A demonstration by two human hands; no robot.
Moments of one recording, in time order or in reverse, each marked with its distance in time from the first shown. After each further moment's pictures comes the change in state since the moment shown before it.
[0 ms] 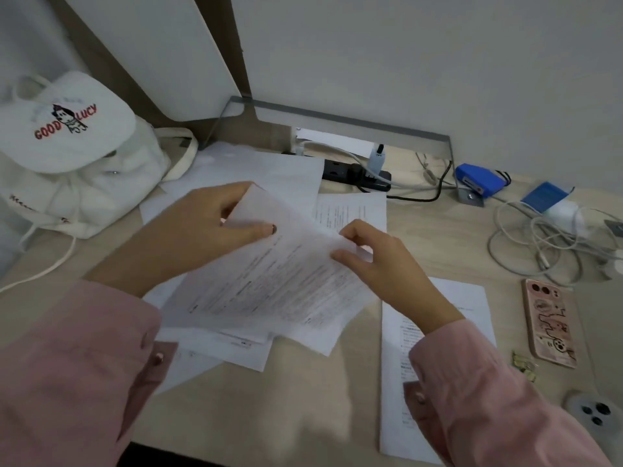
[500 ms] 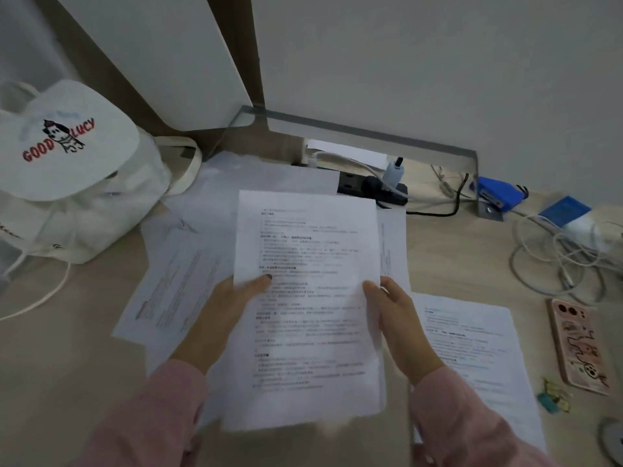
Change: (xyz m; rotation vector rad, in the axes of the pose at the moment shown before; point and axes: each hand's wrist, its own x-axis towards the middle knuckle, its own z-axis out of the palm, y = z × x) left_hand 0.020 -0.116 0.067 -0.891 0.109 -0.597; right_hand 0.023 0.060 0.076 0.769 0.225 0.647
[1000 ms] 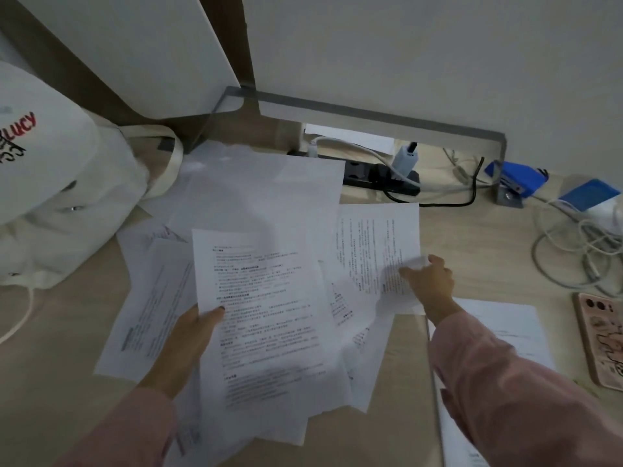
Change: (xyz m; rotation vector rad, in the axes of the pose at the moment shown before) left_hand 0.060 -0.041 -0.064 0.217 0.151 -0.162; right_hand 0.121 -0.002 -0.026 -0.635 0.460 0.217
